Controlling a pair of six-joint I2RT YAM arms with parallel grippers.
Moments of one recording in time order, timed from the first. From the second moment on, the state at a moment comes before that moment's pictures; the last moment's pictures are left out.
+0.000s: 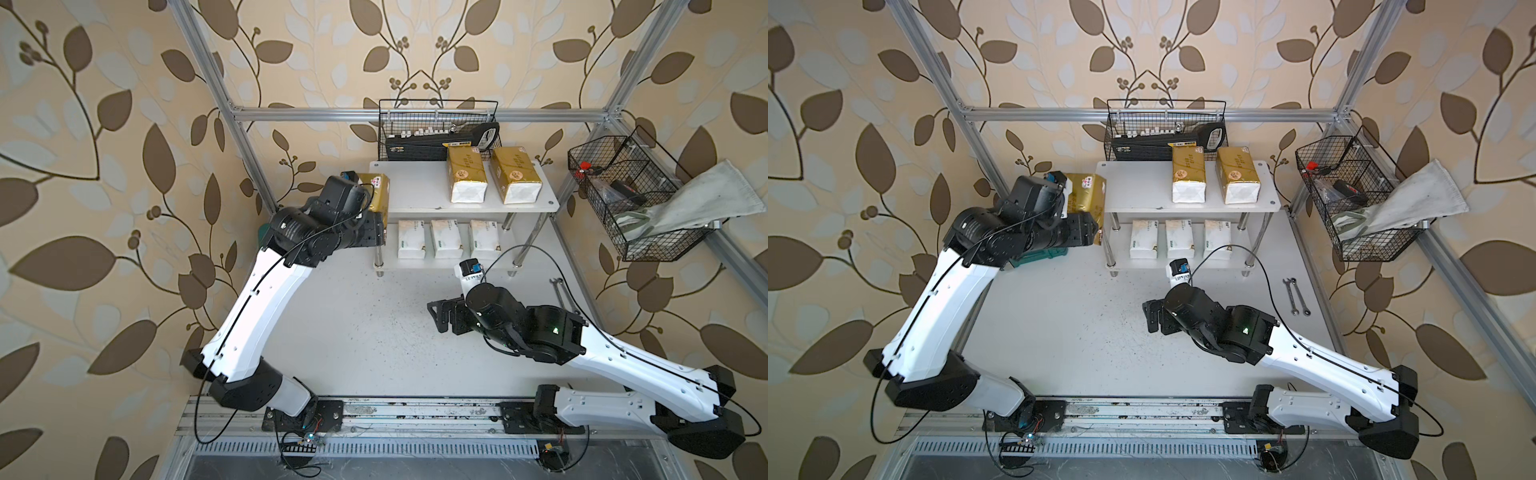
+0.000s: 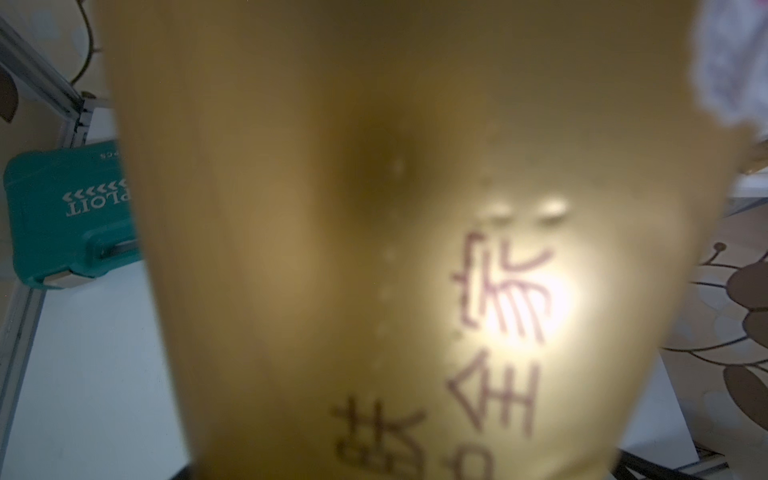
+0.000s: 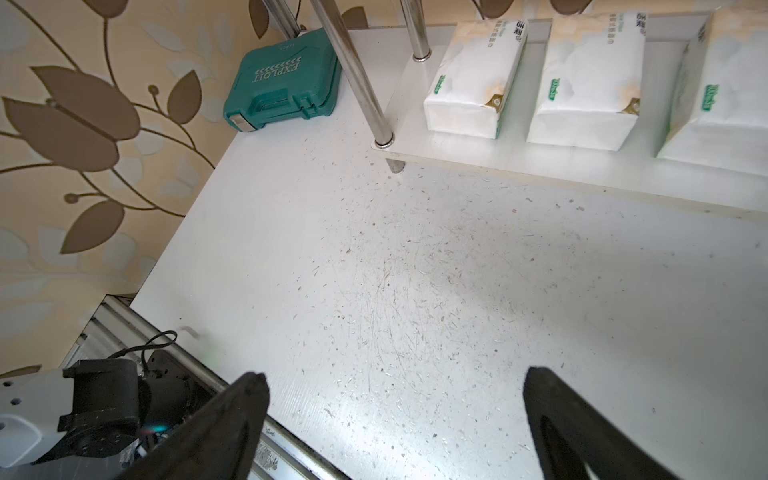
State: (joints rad) left arm -0.65 1.56 2.15 -1.31 -0.20 -0.48; right arm 1.07 1.07 1.12 -0.76 0.41 0.71
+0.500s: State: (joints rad) left arm -0.61 1.94 2.60 -1.31 -0.17 -0.39; right arm 1.06 1.07 1.12 -0.74 0.47 0.71
